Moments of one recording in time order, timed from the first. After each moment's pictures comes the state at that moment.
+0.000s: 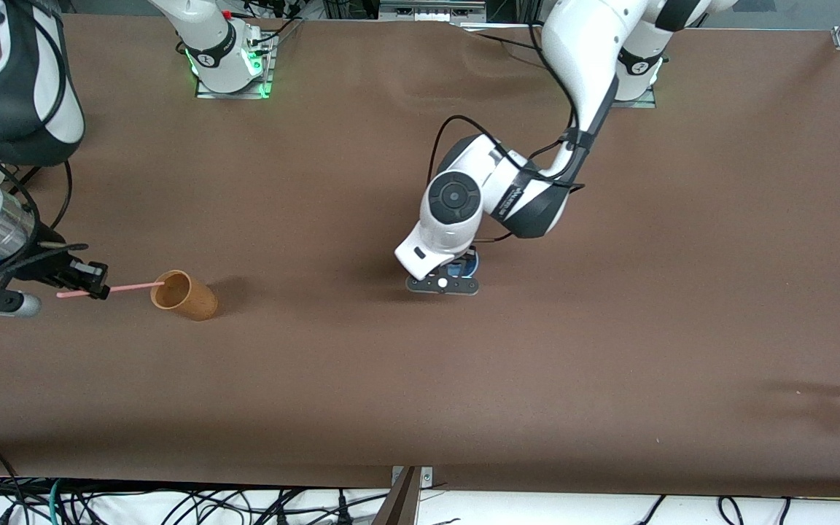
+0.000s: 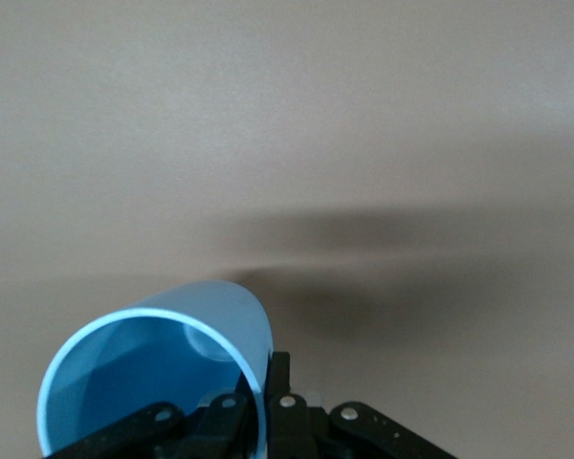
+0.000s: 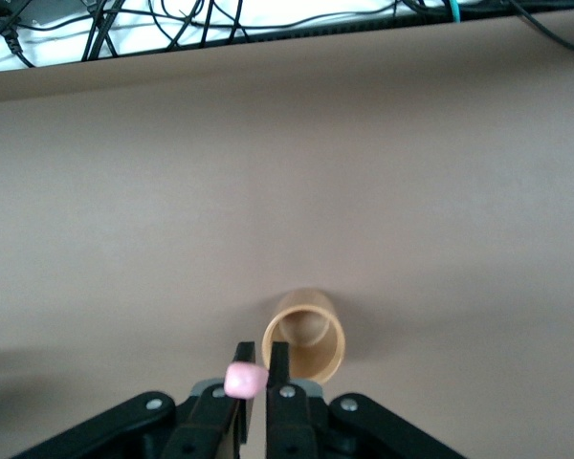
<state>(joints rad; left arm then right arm) -0.71 0.85 0.05 -1.16 -0.12 1.96 -0.62 0.06 0.28 0.00 -1.50 0.01 1.92 0.19</state>
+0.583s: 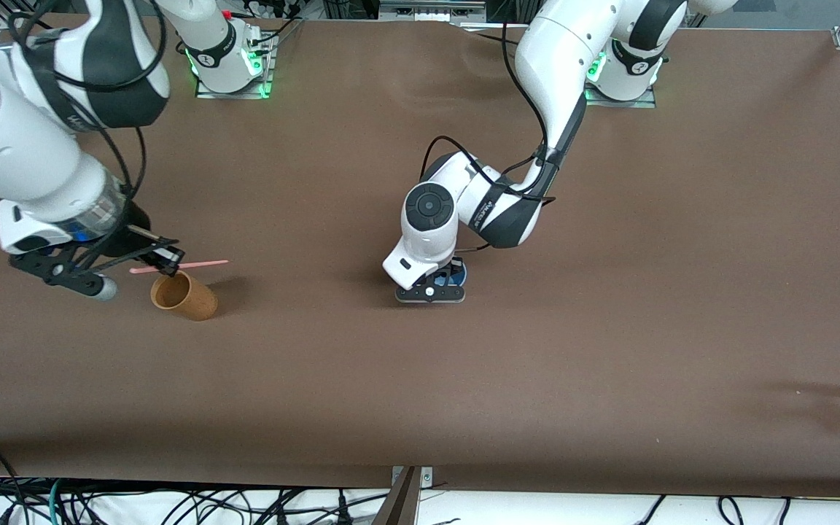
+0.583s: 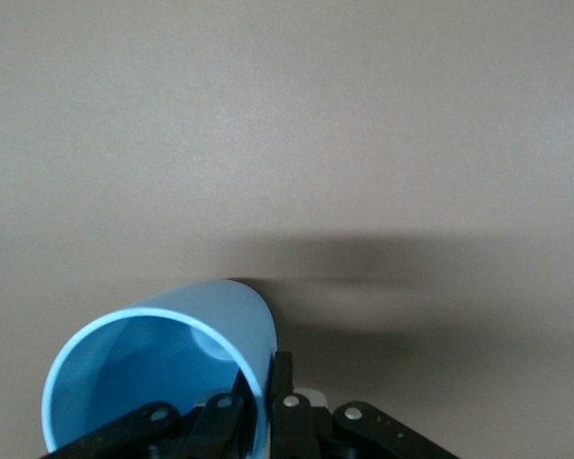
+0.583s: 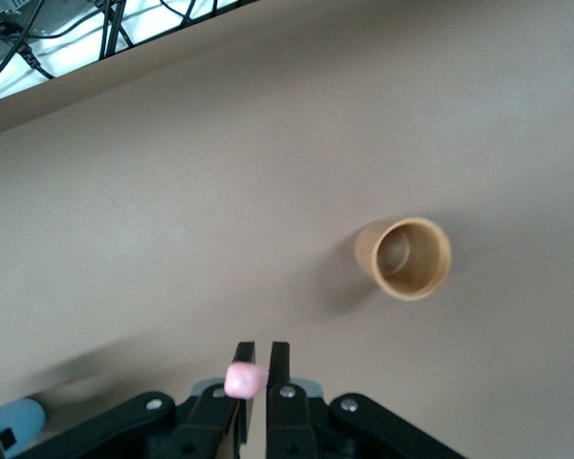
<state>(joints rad) -0.77 0.94 0.11 -1.10 -0.12 2.02 -0.68 0.25 0.30 0.00 -1.46 -0.04 1.85 0.66</state>
